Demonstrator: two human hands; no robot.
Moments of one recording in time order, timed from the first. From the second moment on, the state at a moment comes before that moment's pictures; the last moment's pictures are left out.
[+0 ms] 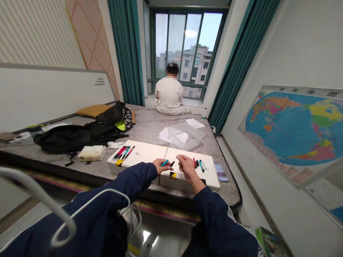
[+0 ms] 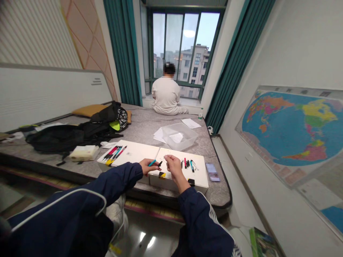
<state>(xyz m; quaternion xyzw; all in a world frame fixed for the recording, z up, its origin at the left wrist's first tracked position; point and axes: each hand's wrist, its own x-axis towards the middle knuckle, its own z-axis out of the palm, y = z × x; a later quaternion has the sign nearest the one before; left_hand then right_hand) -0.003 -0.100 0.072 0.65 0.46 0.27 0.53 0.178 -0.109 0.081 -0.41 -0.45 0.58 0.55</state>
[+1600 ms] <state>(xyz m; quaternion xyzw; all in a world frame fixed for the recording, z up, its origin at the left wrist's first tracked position) -0.005 -0.104 0.069 0.63 0.48 0.27 0.54 0.238 -0.098 0.075 -0.43 -0.31 0.57 0.63</state>
